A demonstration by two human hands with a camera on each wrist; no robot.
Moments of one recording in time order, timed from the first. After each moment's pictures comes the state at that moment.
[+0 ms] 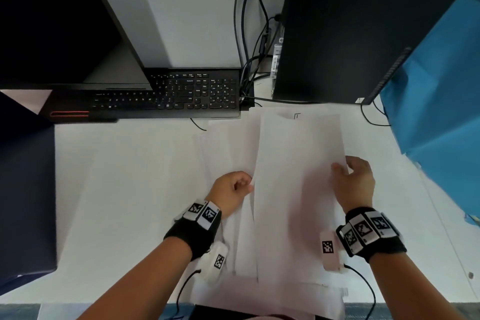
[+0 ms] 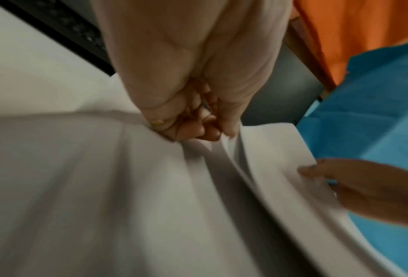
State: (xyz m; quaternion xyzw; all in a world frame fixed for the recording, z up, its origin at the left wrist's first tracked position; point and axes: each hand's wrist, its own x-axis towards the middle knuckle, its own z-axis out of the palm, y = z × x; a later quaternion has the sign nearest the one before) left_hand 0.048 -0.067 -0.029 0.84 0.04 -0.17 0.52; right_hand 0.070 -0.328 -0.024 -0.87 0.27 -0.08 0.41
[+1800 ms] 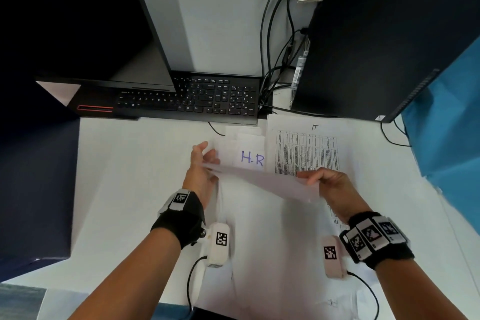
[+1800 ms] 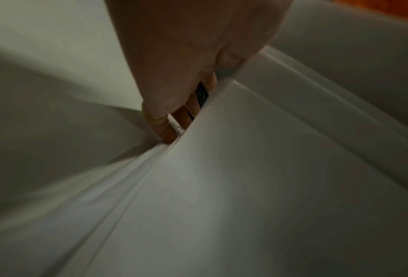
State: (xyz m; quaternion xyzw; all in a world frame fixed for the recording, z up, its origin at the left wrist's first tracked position) left_hand 0.075 -0.015 0.001 0.49 0.33 0.00 0.80; right_hand 0.086 -0.291 -0.016 -0.71 0.05 0.20 0.68
